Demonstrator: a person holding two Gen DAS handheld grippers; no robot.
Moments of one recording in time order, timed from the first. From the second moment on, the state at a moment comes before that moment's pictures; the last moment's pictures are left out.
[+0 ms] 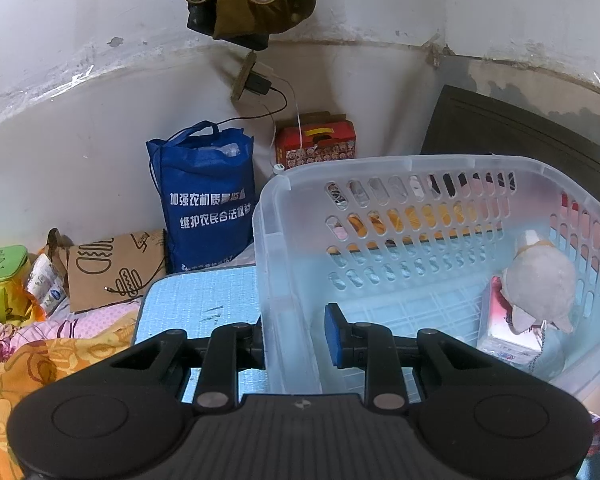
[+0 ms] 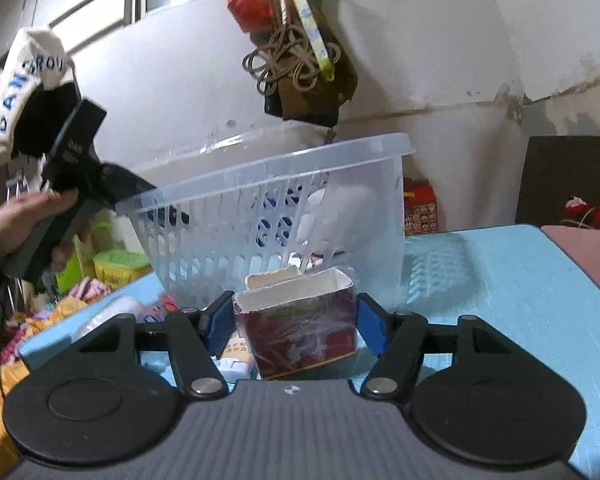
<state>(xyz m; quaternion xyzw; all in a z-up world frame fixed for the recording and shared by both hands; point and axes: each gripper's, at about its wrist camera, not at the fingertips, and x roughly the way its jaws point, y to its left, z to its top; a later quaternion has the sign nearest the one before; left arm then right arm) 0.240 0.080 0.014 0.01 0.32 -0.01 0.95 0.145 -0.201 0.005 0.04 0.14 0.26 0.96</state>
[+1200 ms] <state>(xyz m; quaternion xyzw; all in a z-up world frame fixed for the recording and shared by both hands) 0.238 0.084 0.013 0.00 0.32 -0.02 0.95 0.148 -0.225 0.130 0.03 0.08 0.19 0.98</state>
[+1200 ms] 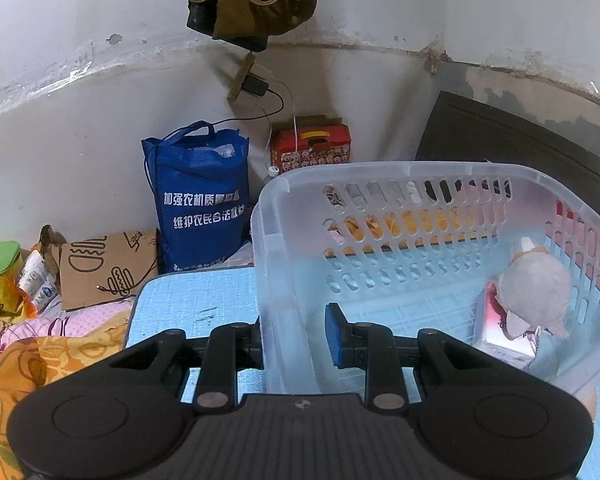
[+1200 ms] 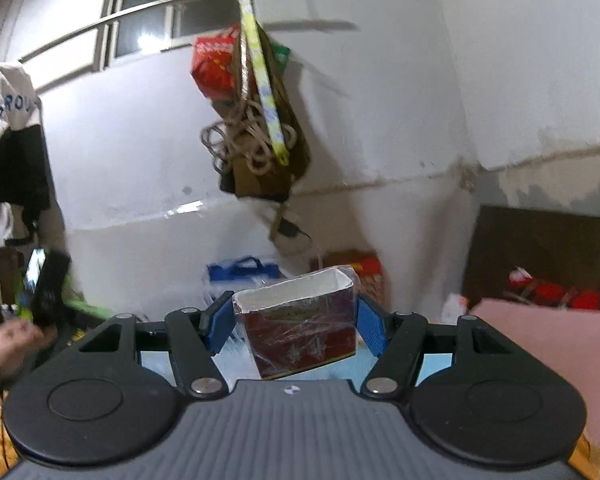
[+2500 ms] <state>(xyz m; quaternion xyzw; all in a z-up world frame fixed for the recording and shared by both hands) 0.243 0.084 0.014 0.00 0.33 -0.01 0.94 0.251 -0.151 0.136 -0.01 0.15 0.23 0.96</state>
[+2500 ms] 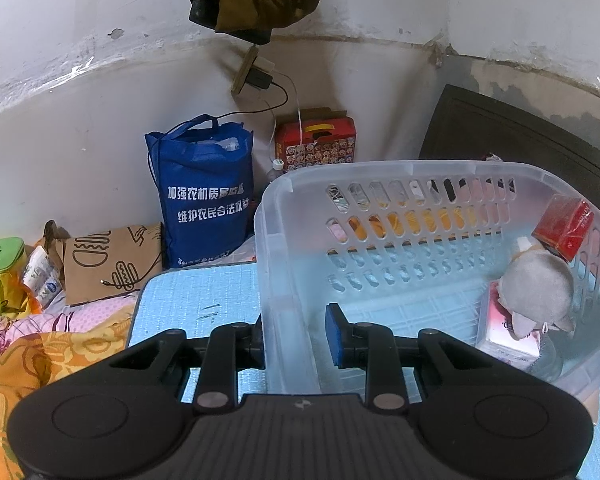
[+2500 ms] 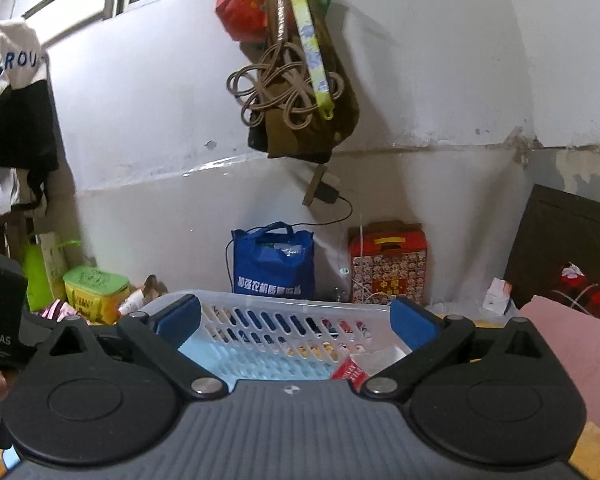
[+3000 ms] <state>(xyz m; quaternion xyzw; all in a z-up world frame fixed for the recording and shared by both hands) 0.242 0.084 0.015 0.00 0.32 -0.02 0.95 0.170 -0.196 0.092 0.04 0.12 0.22 0.97</state>
